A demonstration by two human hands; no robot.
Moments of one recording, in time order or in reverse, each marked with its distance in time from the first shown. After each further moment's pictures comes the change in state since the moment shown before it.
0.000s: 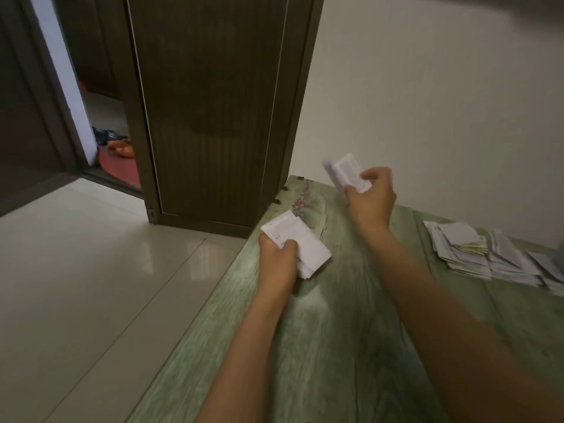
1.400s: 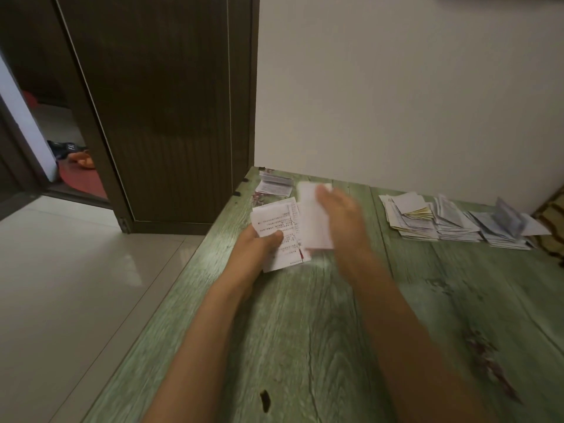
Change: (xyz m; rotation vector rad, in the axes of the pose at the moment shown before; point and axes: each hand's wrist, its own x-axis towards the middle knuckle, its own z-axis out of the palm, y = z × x) left_hand -0.023 0.015 0.008 0.093 -0.357 -0.068; right_hand -0.070 -0.014 -0.067 0.416 -0.285 0.363
